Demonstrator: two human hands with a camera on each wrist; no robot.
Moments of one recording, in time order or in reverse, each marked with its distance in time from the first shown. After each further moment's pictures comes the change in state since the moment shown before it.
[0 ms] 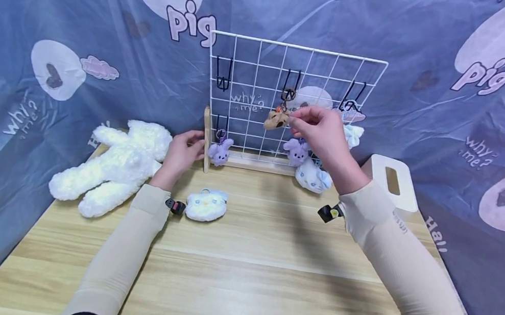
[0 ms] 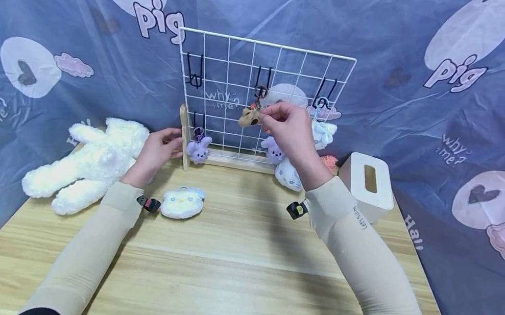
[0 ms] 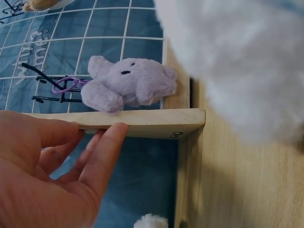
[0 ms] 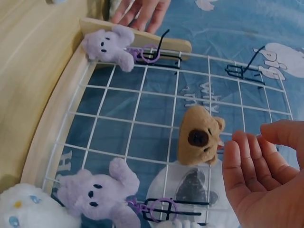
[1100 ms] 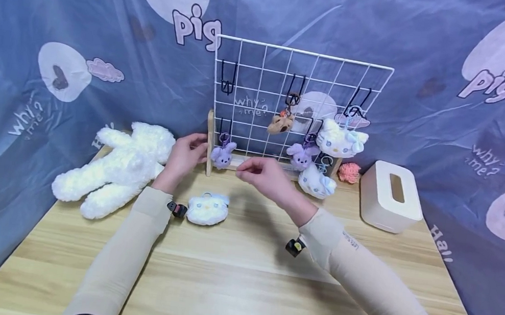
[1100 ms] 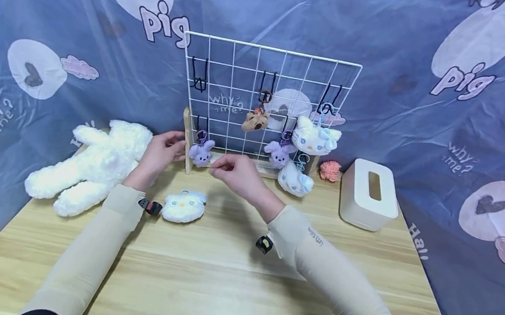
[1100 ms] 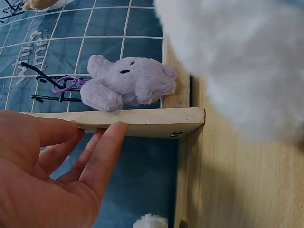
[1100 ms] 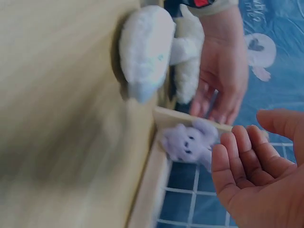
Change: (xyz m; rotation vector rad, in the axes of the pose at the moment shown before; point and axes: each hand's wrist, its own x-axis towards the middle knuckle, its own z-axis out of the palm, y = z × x) left_hand -0.002 0.002 -0.003 -0.005 -0.017 -0.004; right_hand -0.038 0.050 0.106 -0.072 -0.401 0.033
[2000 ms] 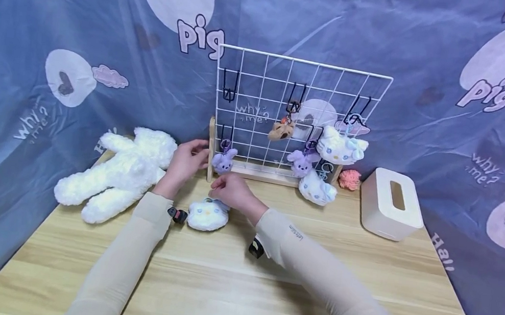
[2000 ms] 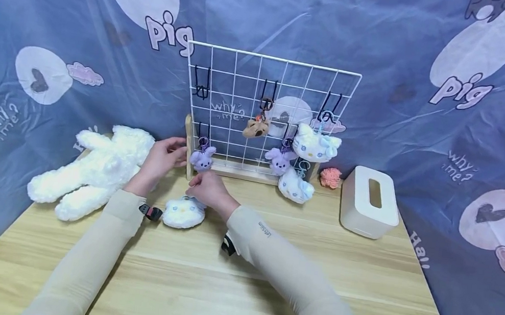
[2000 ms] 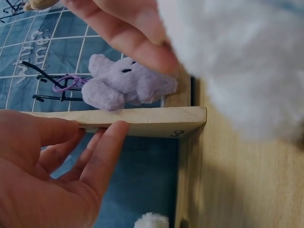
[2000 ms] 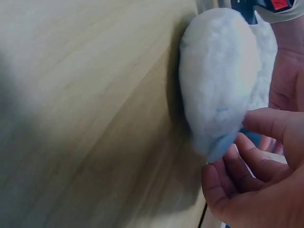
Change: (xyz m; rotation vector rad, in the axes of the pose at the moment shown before) left_hand -0.001 -0.003 -0.002 -0.009 0.000 0.023; right_hand 0.049 0.020 0.088 -0.170 -0.068 0.088
